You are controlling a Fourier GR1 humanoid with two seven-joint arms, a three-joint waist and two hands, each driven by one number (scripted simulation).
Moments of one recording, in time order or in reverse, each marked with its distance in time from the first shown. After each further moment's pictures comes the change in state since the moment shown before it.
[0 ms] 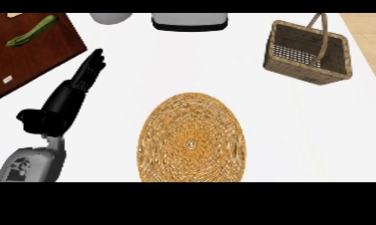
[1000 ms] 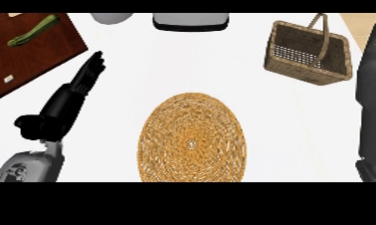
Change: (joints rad) left arm 0.027 0.033 -0.042 -0.036 0.027 0.035 0.005; right arm -0.139 0.141 0.254 -0.360 0.075 0.137 0.384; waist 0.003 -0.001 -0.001
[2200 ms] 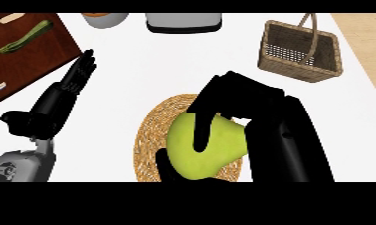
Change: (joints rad) left arm -0.002 0.043 0.018 0.005 0.045 0.011 0.017; right arm 0.333 0.089 0.590 -0.455 -0.071 -0.182 0.104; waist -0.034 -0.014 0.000
